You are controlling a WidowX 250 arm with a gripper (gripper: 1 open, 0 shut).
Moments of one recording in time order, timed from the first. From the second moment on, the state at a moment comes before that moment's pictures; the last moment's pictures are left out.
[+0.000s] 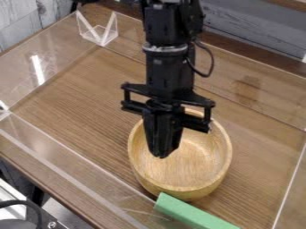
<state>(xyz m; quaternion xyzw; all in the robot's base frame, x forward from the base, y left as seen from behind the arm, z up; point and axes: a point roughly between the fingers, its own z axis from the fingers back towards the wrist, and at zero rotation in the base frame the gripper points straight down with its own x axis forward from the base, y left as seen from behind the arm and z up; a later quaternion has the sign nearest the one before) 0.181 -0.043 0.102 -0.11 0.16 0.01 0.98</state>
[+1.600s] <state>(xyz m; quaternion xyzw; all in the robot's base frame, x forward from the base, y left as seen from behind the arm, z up) 0.186 -0.068 0.090 -0.11 0.11 -0.02 0.99</state>
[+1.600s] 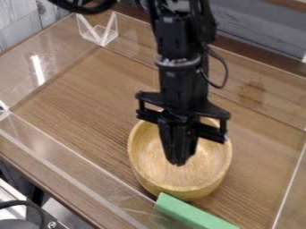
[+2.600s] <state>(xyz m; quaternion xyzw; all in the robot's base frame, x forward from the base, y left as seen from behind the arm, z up) 0.188 -0.089 0.061 -0.10 0.08 -0.04 0.99</state>
